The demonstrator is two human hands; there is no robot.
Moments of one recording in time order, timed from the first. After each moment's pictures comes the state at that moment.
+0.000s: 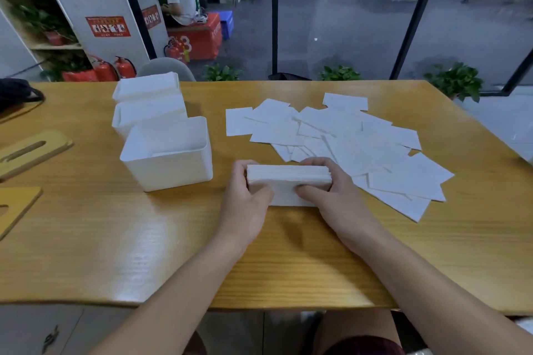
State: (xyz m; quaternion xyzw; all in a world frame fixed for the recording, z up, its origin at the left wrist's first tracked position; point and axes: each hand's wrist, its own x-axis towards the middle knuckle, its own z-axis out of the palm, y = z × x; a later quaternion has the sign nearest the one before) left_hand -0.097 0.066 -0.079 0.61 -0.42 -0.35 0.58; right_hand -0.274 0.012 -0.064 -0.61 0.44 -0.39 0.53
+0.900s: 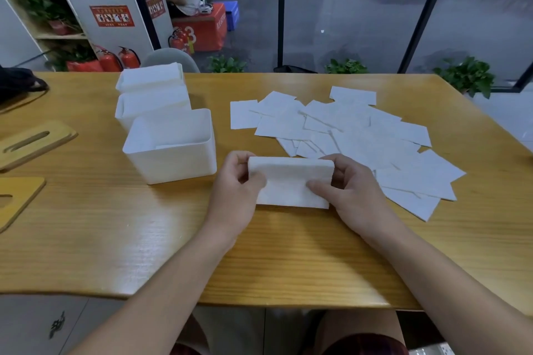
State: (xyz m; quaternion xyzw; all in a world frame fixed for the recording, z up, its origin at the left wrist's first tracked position) left_hand -0.078 0.066 -0.071 0.61 -0.41 -0.36 0.58; right_hand -0.291 0.003 -0.061 -0.65 0.43 -0.36 0.52
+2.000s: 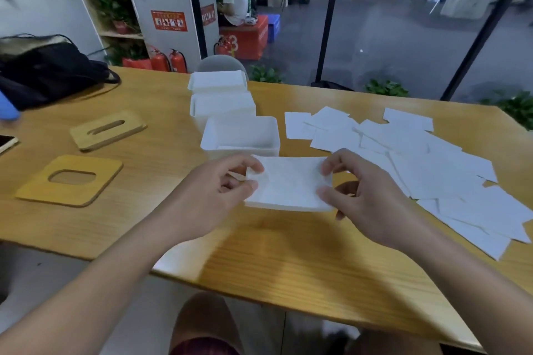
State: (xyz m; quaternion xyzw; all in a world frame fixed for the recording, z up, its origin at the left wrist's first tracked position) left_hand 0.061 0.156 -0.014 0.66 -0.58 -0.26 0.39; right_hand -0.211 0.031 -0.011 -0.80 0.38 -0.25 0.39
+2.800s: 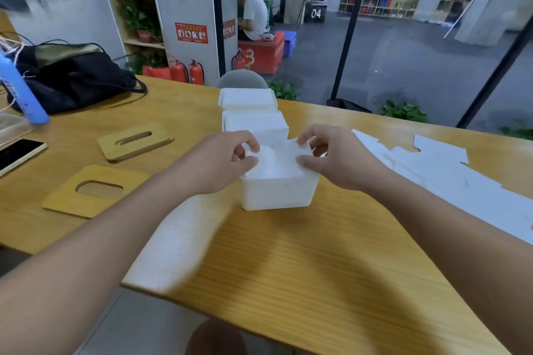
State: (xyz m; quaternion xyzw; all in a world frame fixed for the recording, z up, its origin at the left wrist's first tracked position) left_hand 0.168 0.091 0.007 0.73 -0.60 -0.14 0.28; right_hand -0.070 -0.057 0.015 -0.88 0.34 -0.21 0.26
